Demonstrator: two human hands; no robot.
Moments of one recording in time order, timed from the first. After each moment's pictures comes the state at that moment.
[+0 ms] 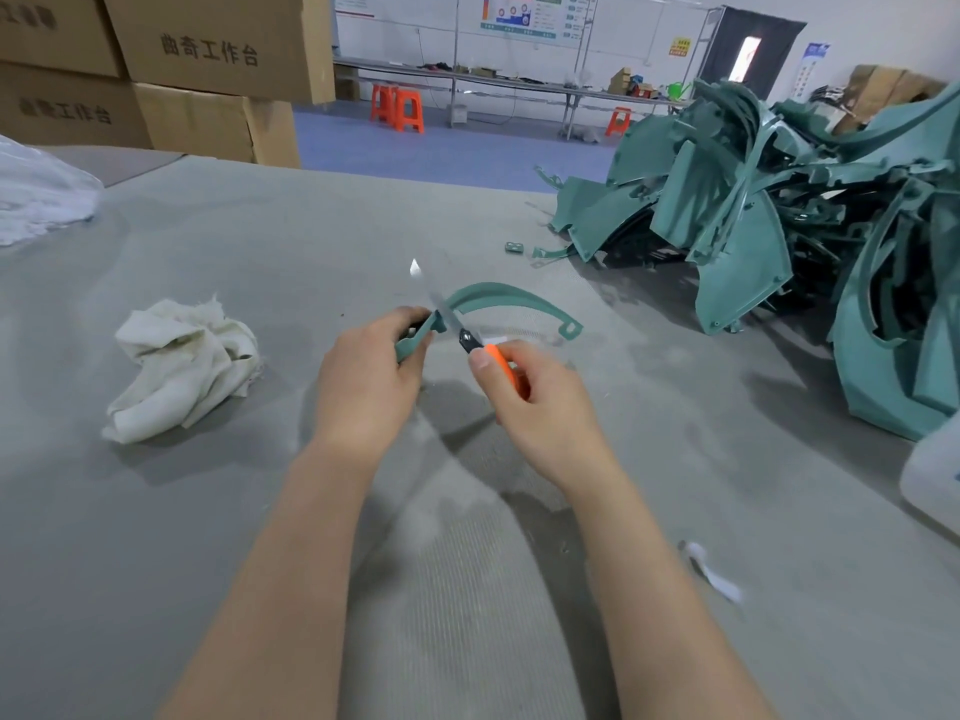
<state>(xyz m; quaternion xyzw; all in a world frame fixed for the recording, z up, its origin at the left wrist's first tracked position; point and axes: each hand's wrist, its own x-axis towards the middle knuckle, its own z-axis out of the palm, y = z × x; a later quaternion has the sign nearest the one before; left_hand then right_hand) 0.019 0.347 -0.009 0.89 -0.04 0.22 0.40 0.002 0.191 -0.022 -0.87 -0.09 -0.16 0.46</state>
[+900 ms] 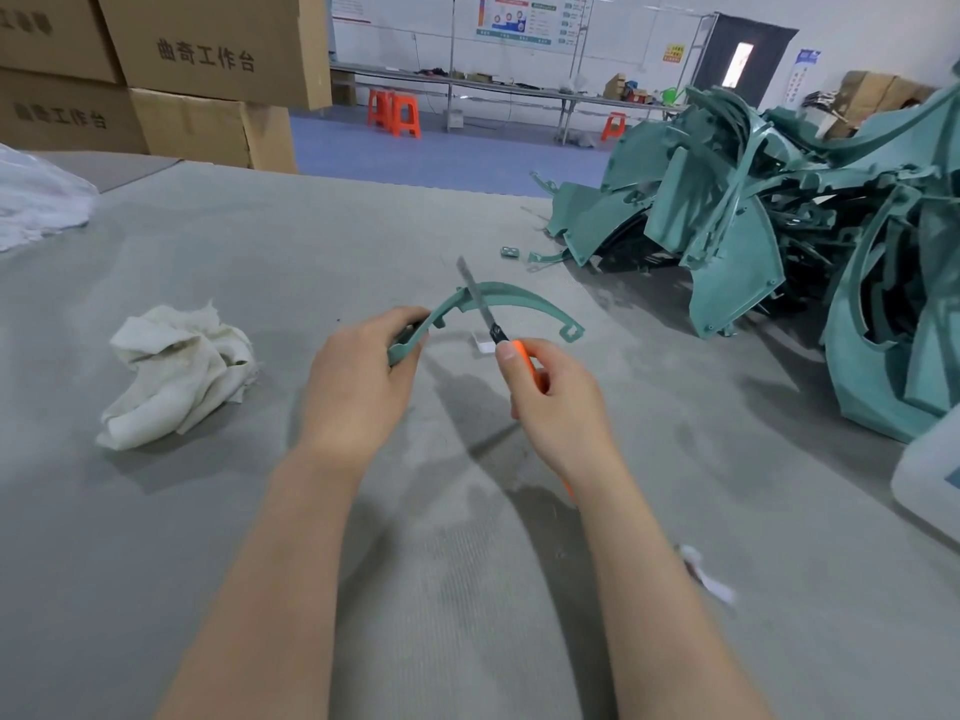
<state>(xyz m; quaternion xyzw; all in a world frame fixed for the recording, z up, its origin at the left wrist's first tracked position) 0.018 0.351 -0.008 0.87 -0.08 0.27 0.40 0.009 0.180 -0.027 -0.85 -0.03 -0.18 0.50</state>
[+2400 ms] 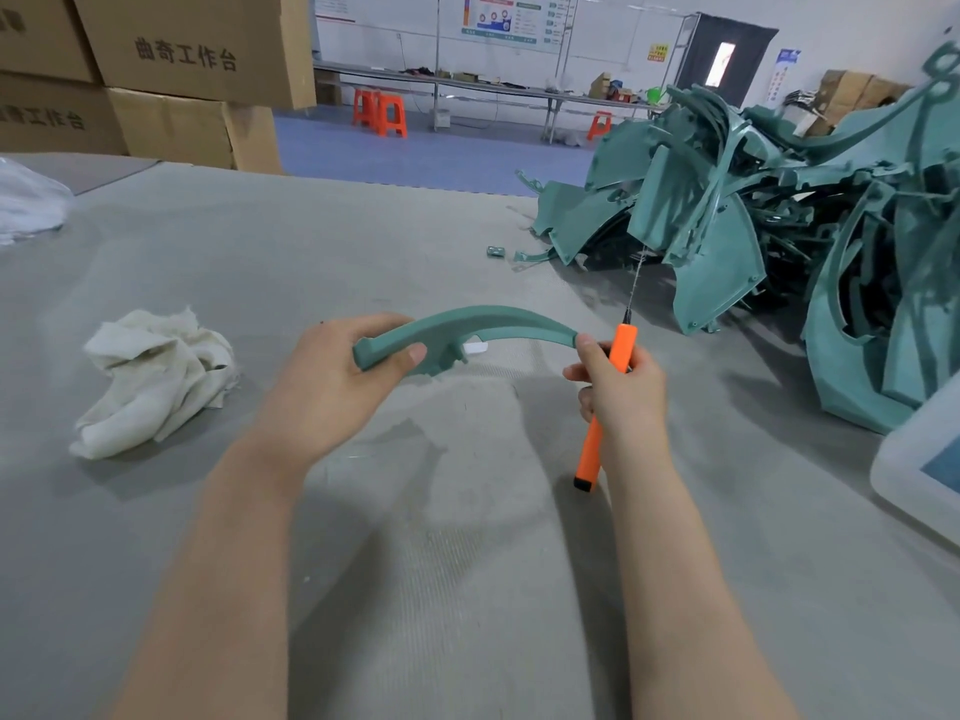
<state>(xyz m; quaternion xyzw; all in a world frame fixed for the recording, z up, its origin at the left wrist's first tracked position) 0.002 0.364 0.014 0.85 -0.18 0.14 0.48 0.017 0.135 -0.016 -0.68 0.18 -0.21 0.68</state>
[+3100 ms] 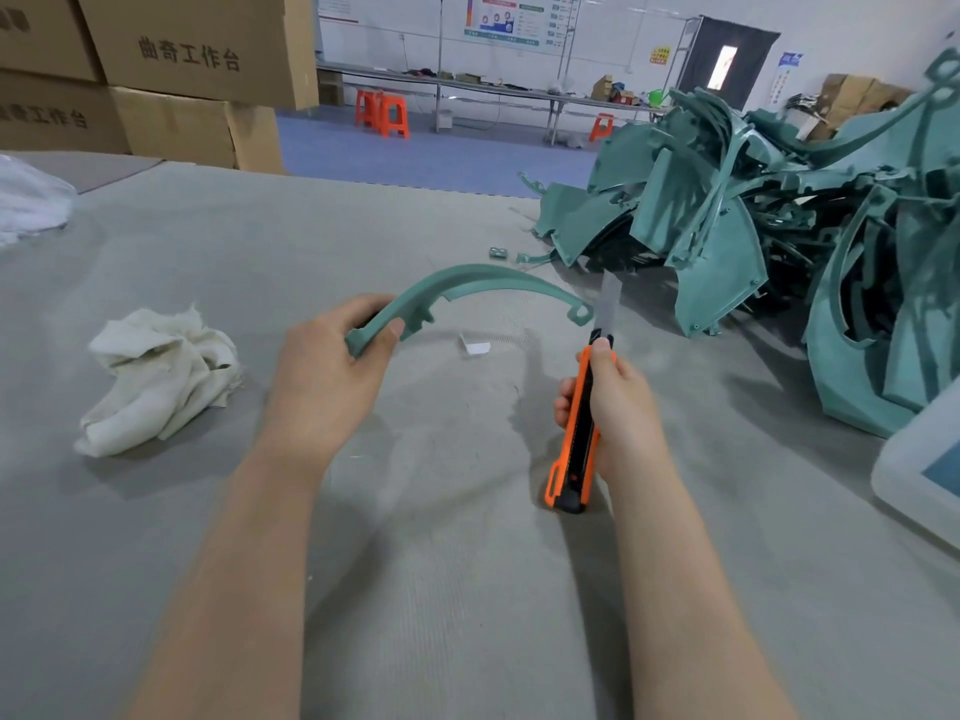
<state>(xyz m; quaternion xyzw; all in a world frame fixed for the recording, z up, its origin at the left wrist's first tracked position) 0.012 0.361 0.006 0.83 -0.12 0.26 0.47 0.012 0.144 -0.013 -0.62 0.19 -0.13 0.75</state>
